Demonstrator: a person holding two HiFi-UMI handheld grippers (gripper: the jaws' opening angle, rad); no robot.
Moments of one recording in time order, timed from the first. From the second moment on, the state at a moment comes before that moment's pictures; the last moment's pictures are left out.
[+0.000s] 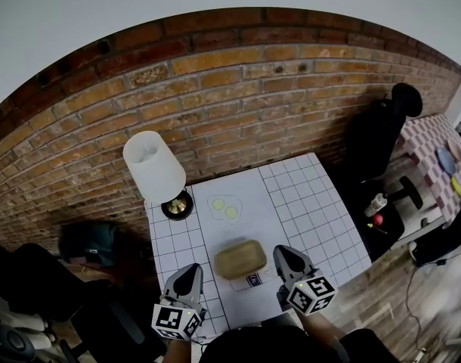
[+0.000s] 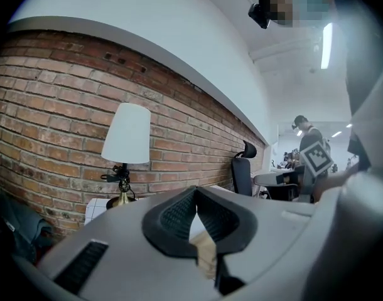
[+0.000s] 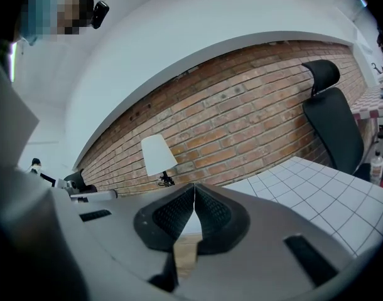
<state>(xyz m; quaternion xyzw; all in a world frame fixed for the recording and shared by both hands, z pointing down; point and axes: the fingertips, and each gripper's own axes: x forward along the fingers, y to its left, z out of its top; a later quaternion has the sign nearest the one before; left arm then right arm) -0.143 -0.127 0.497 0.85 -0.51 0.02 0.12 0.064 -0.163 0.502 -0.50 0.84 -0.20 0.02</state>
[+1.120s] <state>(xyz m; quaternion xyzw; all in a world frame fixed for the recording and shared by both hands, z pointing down) -0.119 -0.153 0.594 0.83 -0.51 0.08 0.21 0.062 -0.188 0.614 -0.46 0.84 -0.29 -0.07</state>
